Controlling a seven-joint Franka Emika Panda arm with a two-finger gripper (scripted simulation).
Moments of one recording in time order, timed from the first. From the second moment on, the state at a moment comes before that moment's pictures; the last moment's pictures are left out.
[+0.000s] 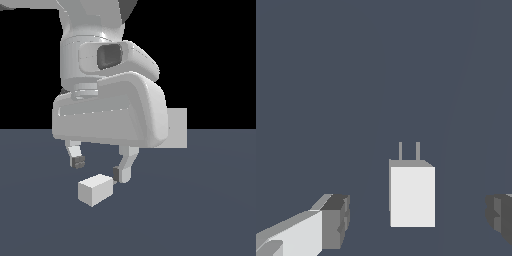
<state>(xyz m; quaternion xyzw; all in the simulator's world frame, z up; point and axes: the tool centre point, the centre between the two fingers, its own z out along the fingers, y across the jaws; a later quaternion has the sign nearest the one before) -0.113 0.046 0.043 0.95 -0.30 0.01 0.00</state>
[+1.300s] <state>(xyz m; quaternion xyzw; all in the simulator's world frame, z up) -0.114 0.044 0.013 0.95 -0.30 0.01 0.00</state>
